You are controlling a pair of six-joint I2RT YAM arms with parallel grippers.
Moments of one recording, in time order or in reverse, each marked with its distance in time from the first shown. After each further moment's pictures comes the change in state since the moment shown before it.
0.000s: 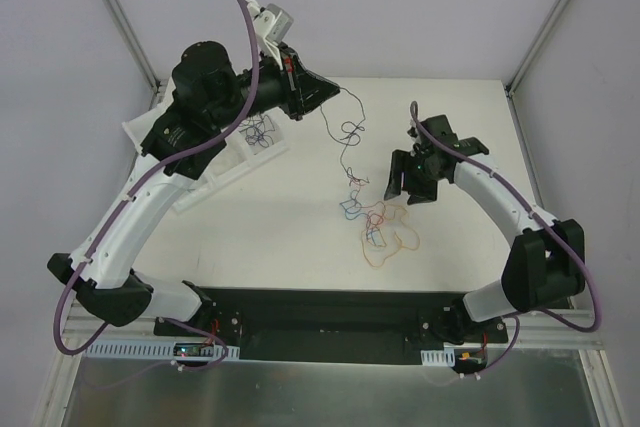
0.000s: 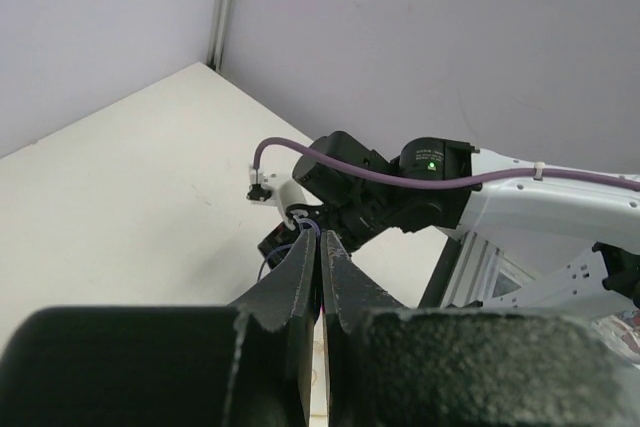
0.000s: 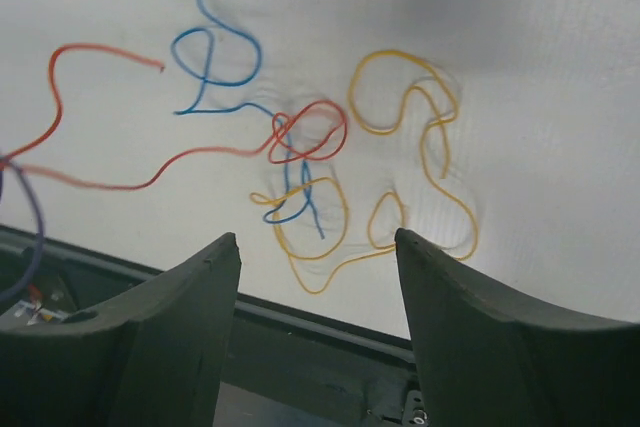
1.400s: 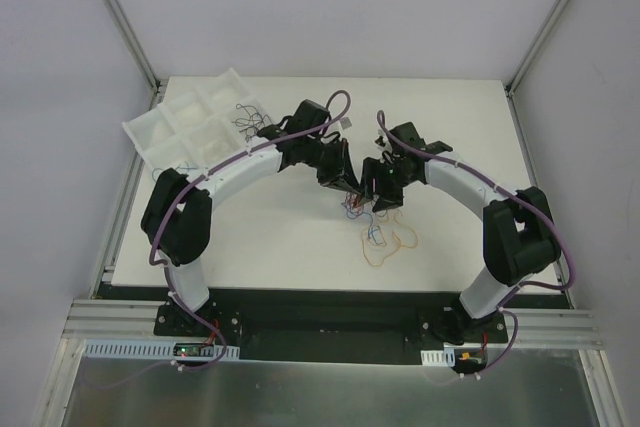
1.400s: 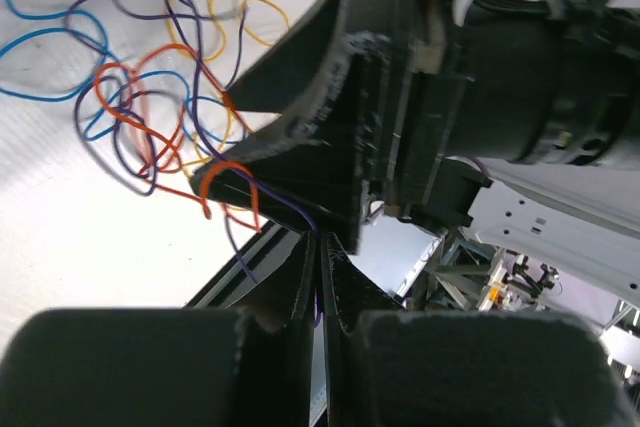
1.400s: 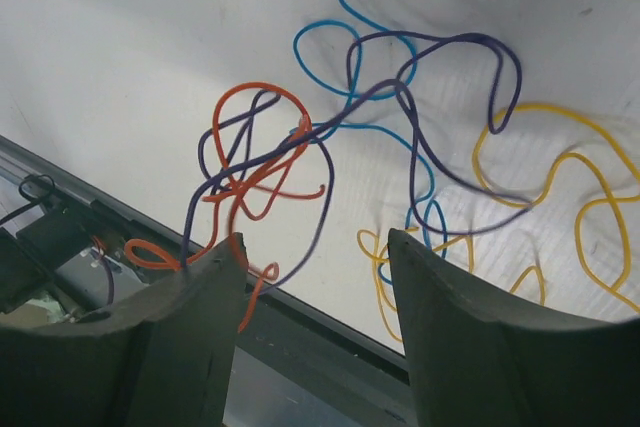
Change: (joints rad) left arm 0.002 0.454 -0.339 -0.091 0.288 -0.434; right arm 0.116 0.175 -0.019 0.195 -0.245 0.084
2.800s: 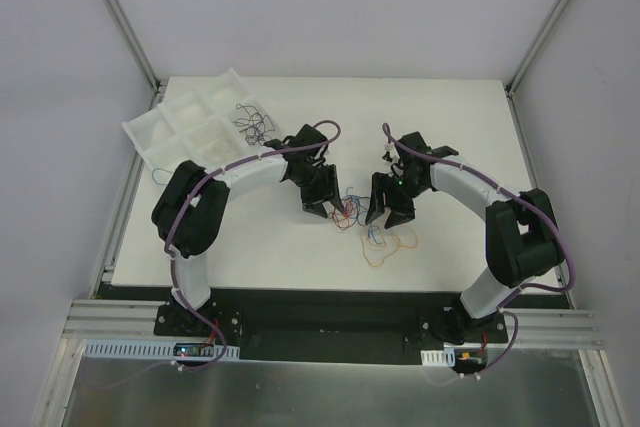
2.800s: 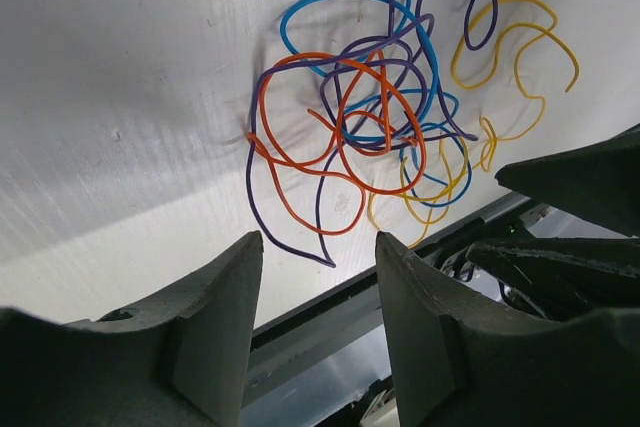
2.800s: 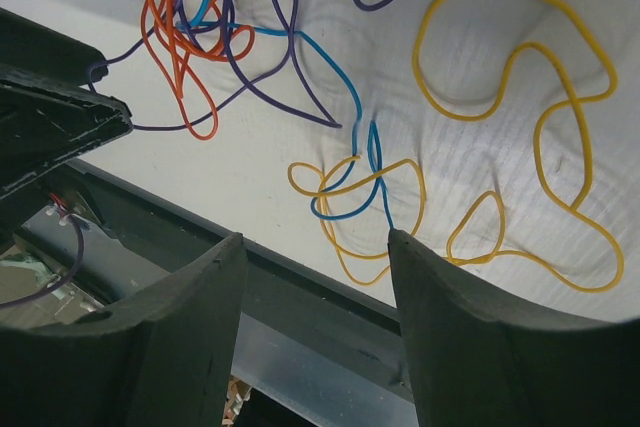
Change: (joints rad) left arm 0.014 0.074 -0.121 -0.096 -0.244 -0.017; right arm -0.043 -0.018 -0.064 -0.123 -0.016 -0.074
